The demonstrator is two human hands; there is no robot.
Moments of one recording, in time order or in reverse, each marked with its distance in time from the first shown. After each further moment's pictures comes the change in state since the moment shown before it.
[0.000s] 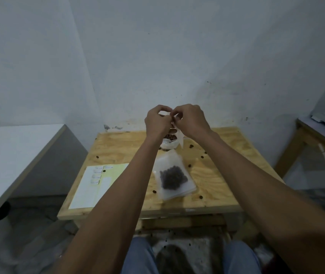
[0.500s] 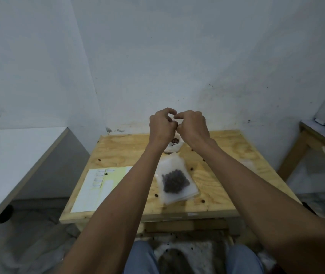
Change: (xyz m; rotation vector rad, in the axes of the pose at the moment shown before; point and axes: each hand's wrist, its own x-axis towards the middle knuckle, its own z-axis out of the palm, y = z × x) left_hand 0.004 -0.004 0.003 0.357 0.027 0.283; right_hand -0.002 0.003 0.014 -0.008 0.049 0.087
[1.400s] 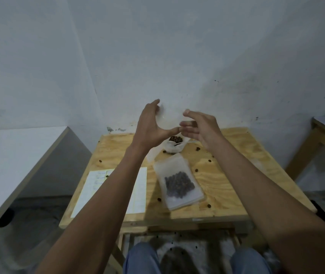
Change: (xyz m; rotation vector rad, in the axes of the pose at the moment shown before) left_hand 0.012 -0.035 -0.035 0.183 -0.087 0.238; right_hand 0.013 0.026 0.001 1.091 -0.139 0.502
